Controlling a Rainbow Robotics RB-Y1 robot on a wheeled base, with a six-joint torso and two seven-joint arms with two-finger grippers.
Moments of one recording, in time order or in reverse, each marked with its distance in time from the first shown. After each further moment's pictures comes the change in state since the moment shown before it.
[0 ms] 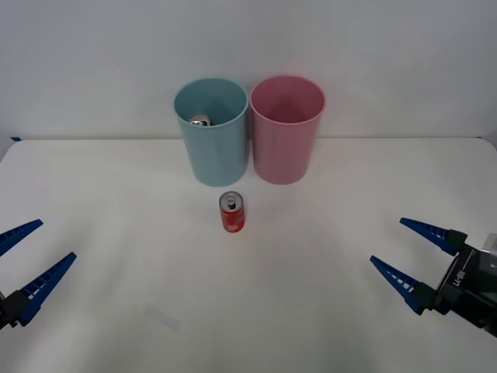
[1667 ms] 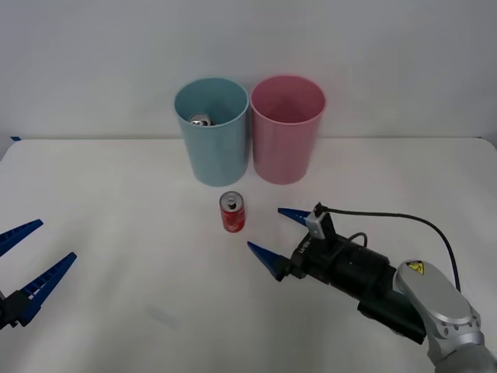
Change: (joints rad) right arm -0.399 0.186 0.485 0.286 0.208 0.385 0.011; left arm 0.000 0.000 0.000 0.000 0.000 0.000 0.000
